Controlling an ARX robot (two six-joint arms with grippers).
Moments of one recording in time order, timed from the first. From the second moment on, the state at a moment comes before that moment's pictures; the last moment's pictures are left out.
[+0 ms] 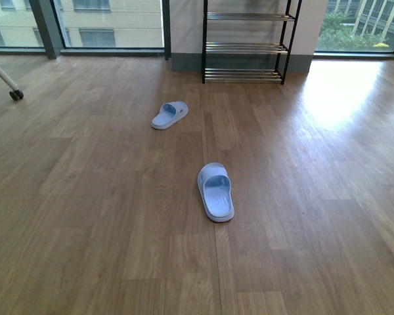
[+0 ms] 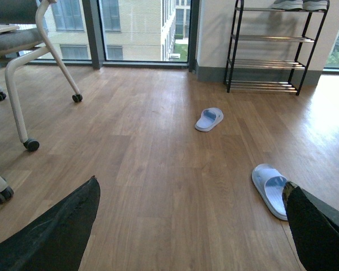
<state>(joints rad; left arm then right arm) 0.00 0.02 0.01 0.00 0.00 0.00 0.00 0.00 0.02 0.00 0.00 0.00</state>
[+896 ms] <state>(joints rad) 0.00 0.02 0.01 0.00 0.00 0.00 0.00 0.00 0.02 0.00 0.00 0.00</state>
